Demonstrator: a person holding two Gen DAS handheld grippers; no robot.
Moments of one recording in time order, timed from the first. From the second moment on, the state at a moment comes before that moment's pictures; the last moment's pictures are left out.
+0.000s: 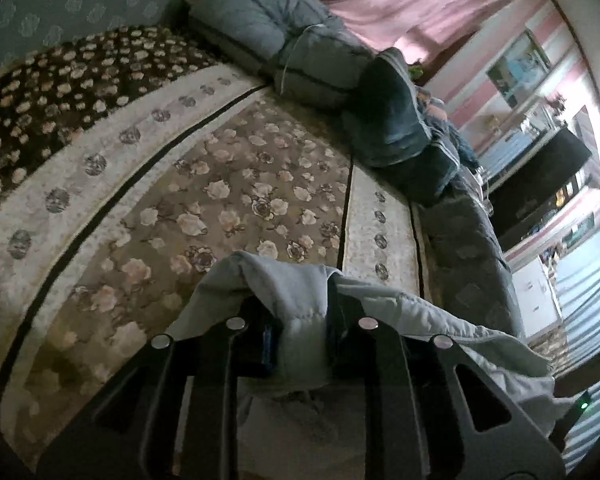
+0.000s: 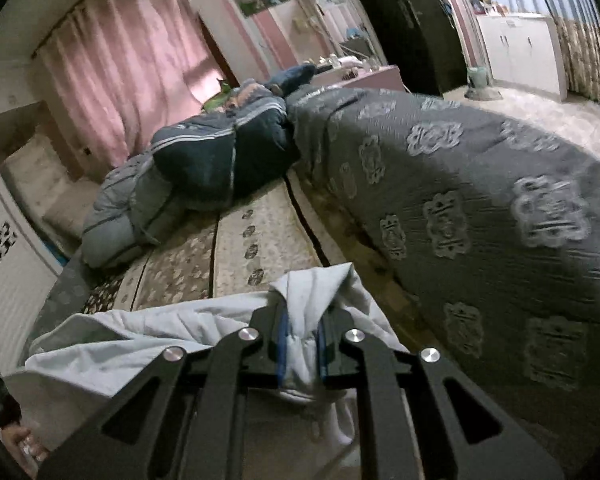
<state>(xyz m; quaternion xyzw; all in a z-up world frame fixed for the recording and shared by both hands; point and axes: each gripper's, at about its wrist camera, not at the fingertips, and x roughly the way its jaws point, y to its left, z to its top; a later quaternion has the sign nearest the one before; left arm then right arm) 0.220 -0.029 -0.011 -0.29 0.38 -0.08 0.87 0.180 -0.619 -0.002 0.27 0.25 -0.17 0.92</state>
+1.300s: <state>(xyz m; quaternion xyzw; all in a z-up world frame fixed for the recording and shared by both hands) 0.252 -0.015 -0.017 -0.27 0.32 0.03 0.91 0.240 -0.645 -0.033 0.33 0.37 -0.20 0.85</state>
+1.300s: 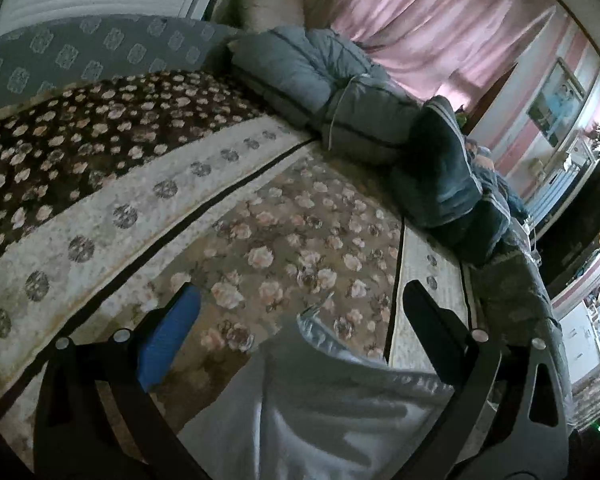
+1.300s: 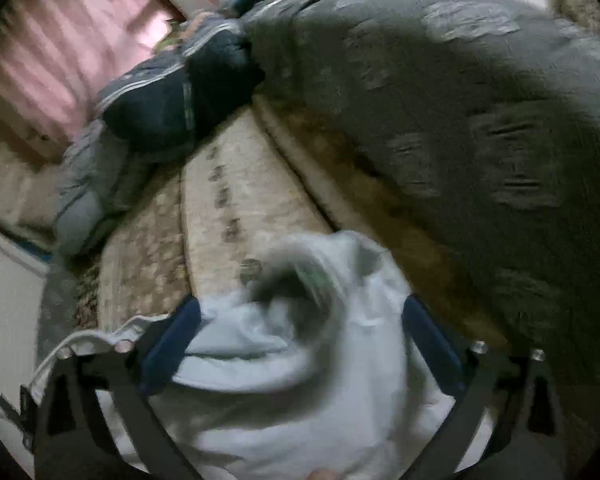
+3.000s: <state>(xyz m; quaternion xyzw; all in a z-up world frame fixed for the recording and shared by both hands) 0.294 -0.169 -0.111 -0.01 0.40 -0.06 0.91 0.329 -0.508 -0.120 0.09 0.45 -0.09 0.88</state>
